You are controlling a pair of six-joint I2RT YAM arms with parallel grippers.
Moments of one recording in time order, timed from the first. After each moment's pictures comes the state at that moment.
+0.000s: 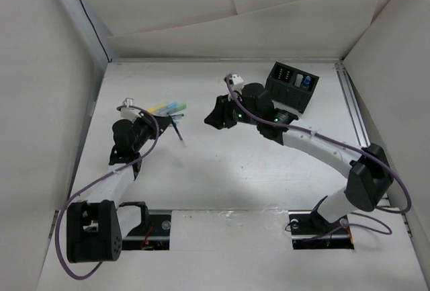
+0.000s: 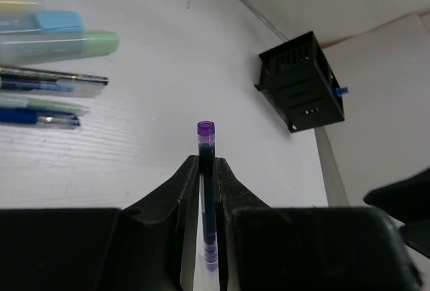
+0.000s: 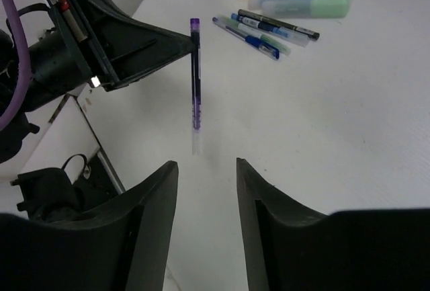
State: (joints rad) left arm 0.02 1.04 0.38 0.44 0.41 -0.83; right arm 0.76 1.50 1.20 -0.05 -0.25 0.46
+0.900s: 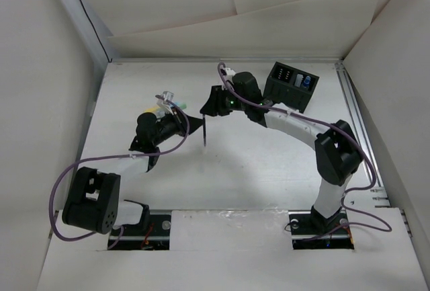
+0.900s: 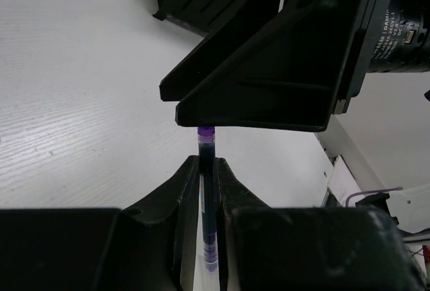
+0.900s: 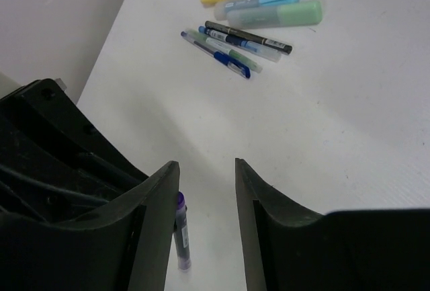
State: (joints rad) left arm -0.26 1.30 0.46 0.76 0.62 -0.71; right arm 0.66 1.81 1.38 0.01 -0.37 0.53
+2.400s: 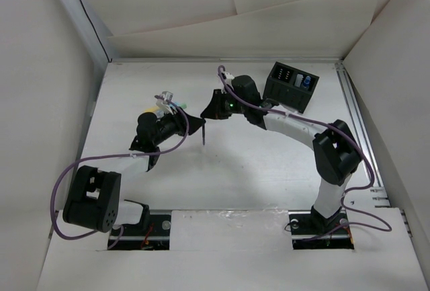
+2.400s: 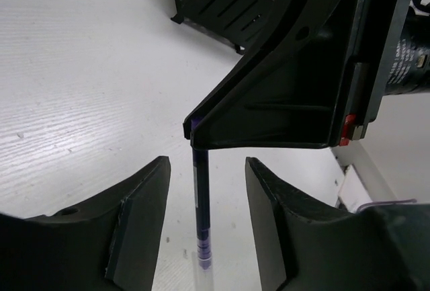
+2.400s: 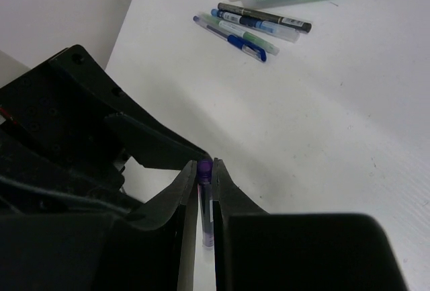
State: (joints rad) left arm -0.26 1.31 0.46 0.74 0.58 -0.70; right arm 0.67 1.82 1.34 0.04 -0.43 0.60
